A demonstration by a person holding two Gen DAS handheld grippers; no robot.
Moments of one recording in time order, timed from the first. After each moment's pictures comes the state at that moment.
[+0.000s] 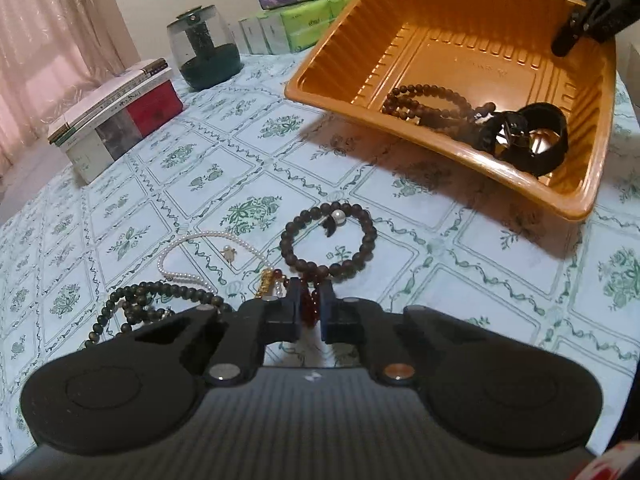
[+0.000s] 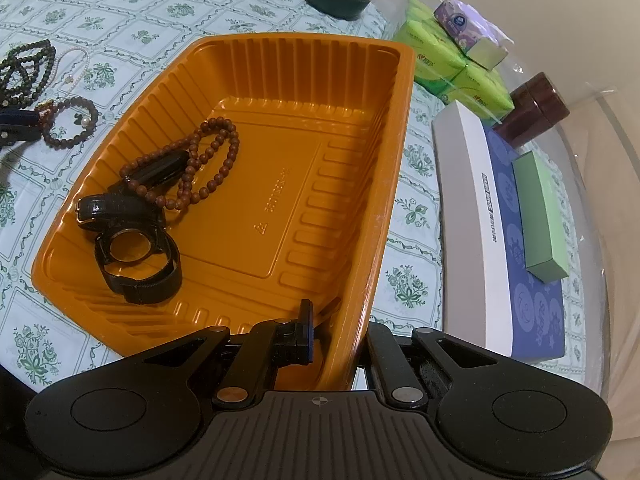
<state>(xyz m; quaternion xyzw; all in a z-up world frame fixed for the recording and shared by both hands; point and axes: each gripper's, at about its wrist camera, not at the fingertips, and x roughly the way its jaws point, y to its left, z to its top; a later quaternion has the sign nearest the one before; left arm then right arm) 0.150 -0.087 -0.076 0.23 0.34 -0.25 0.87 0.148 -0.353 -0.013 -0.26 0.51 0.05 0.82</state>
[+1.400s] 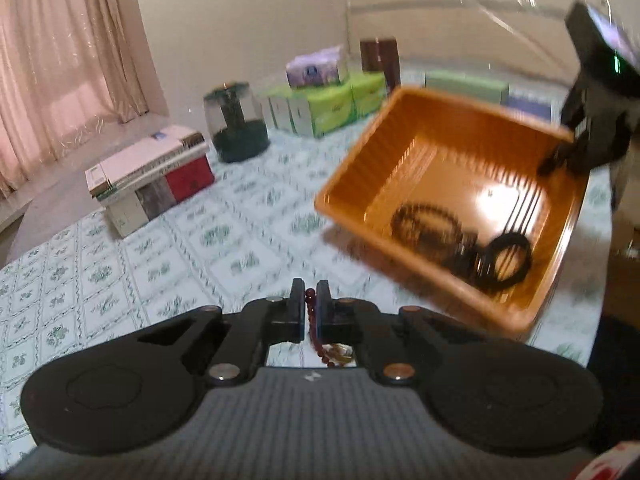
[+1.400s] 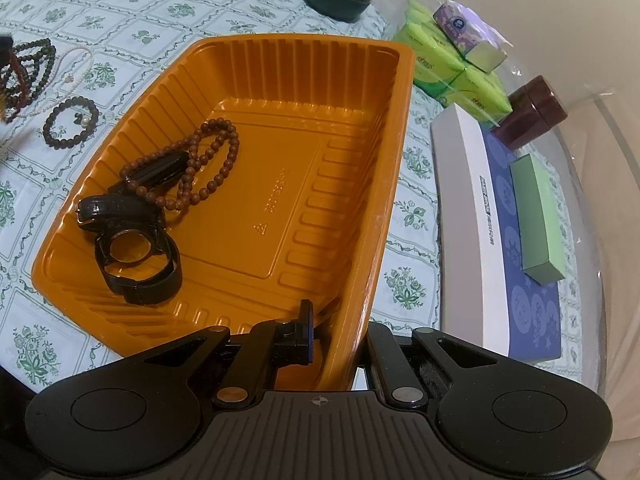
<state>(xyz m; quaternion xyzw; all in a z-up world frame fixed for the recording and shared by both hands) 0.136 -0.073 0.021 0.17 0.28 -0.25 0.91 0.148 -0.352 -0.011 -0.26 0.51 0.05 0.82</state>
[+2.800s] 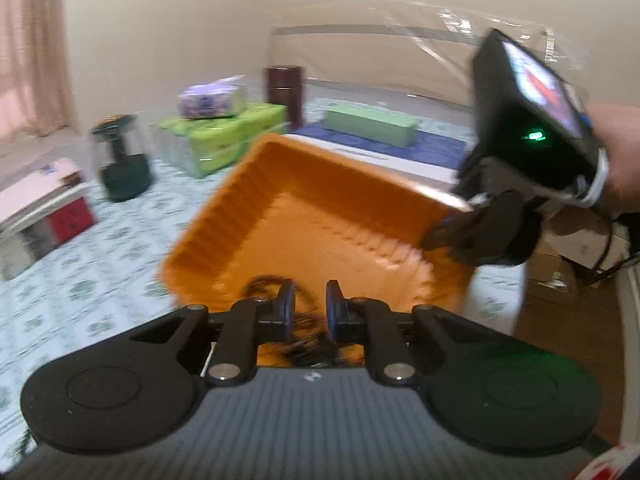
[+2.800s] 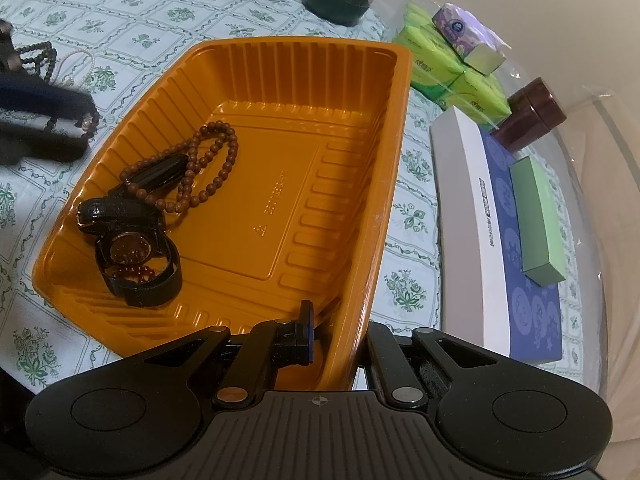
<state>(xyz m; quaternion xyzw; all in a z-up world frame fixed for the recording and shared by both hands) 0.127 -0.175 0.025 0.13 0.27 -0.35 0.89 0.147 -0.353 -0.011 -0.26 0.50 0.05 0.82</state>
